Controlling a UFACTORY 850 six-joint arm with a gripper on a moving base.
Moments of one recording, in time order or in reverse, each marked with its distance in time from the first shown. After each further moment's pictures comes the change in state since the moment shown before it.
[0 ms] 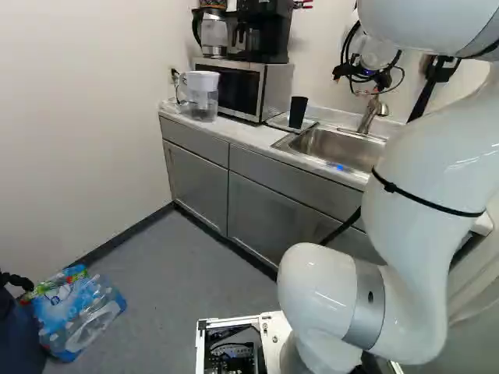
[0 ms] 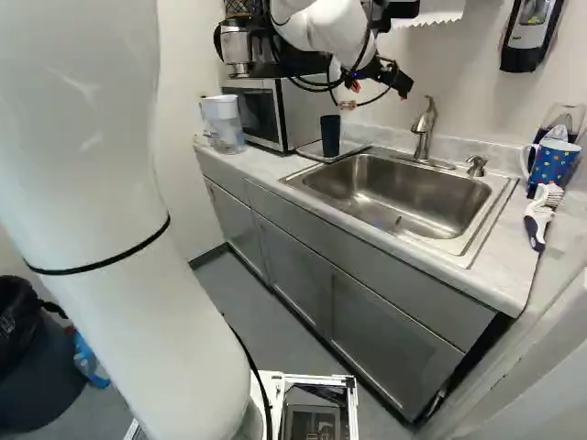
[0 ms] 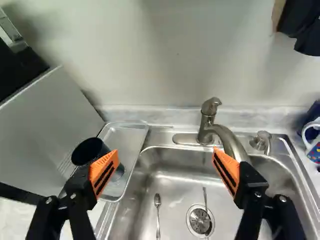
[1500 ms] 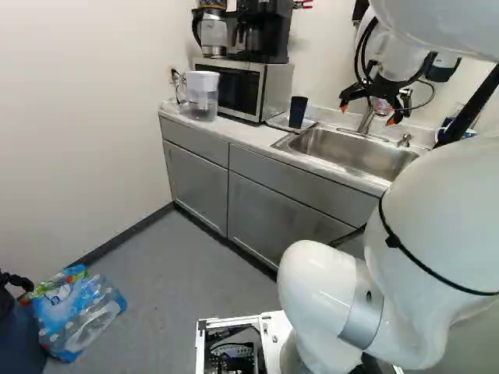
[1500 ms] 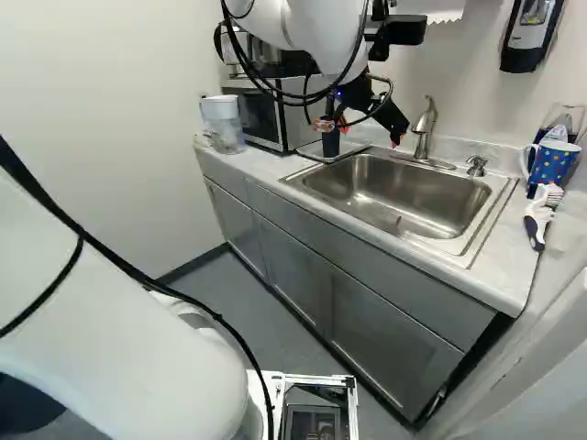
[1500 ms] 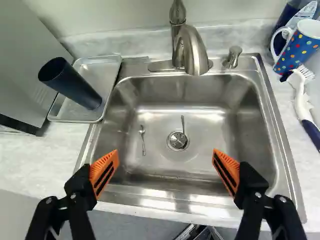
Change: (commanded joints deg) arm -4.6 16.1 15.5 0.0 -18.9 0.0
